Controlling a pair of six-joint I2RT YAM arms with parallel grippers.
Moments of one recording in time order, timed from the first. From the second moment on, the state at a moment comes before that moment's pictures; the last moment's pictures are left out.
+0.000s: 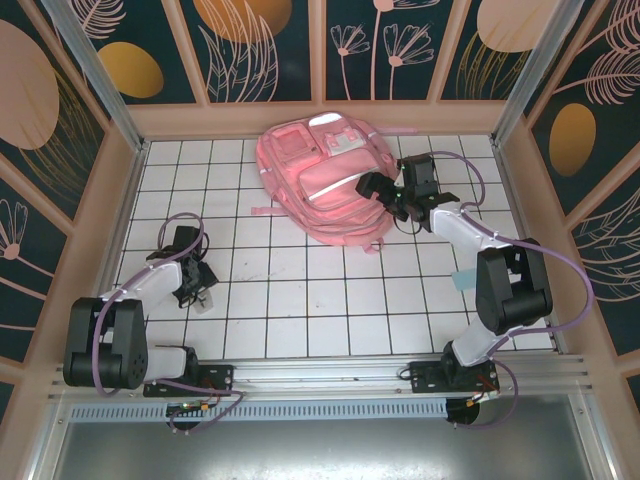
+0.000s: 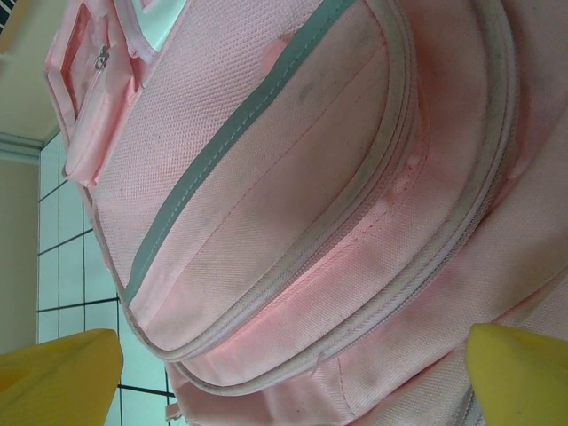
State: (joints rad) left arm -0.07 1.33 0.58 -0.57 -0.13 -0.70; right arm 0.30 1.62 1.08 -0.17 -0.29 0.72
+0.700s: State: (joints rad) left arm -0.13 1.32 0.67 -0.31 0.14 -0.90; right arm 0.41 1.62 1.09 -0.07 -0.57 0.62
